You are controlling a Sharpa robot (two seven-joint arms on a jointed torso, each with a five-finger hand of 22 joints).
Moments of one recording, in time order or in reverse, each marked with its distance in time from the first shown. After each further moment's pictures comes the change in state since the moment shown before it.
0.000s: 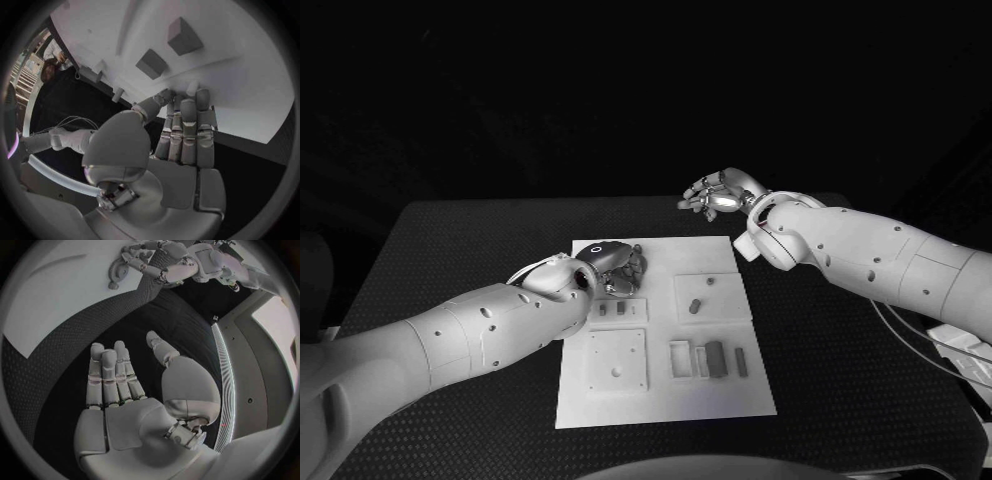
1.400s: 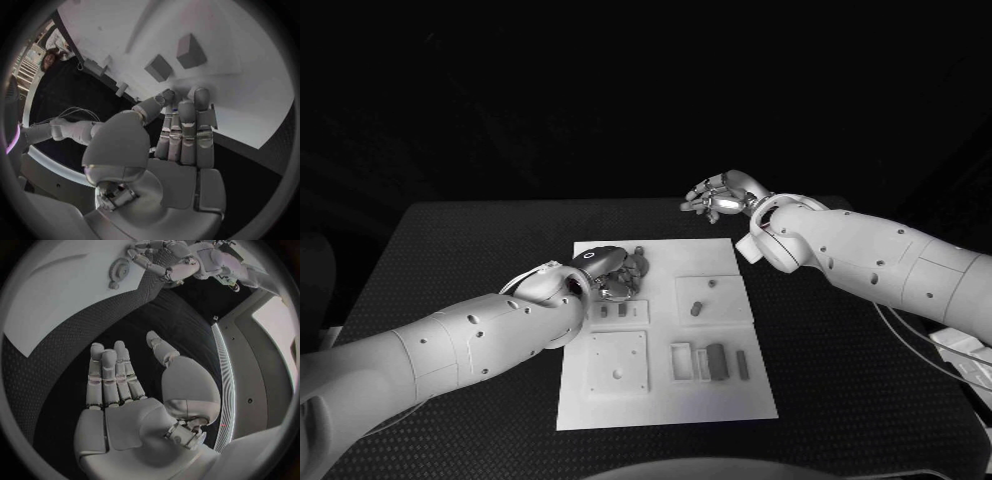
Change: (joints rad) left arm -0.020 -0.052 0.017 0.054 0.072 -0.046 0.021; left_hand -0.016 0.027 0.040 0.009 0.000 0.043 -0.019 0.026 -0.009 0.065 -0.023 -0.008 -0.004 0.053 -0.024 0.016 -0.009 -0.009 0.036 -0.025 0.050 -0.001; right arm 0.000 -0.003 0.000 0.000 0.000 0.000 0.000; right_hand 0.000 0.000 0.000 0.000 0.000 0.002 0.002 0.000 -0.001 0.000 0.000 0.004 -0.002 -0.002 0.002 0.000 0.000 -0.005 0.000 0.000 0.000 0.001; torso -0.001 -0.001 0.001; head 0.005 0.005
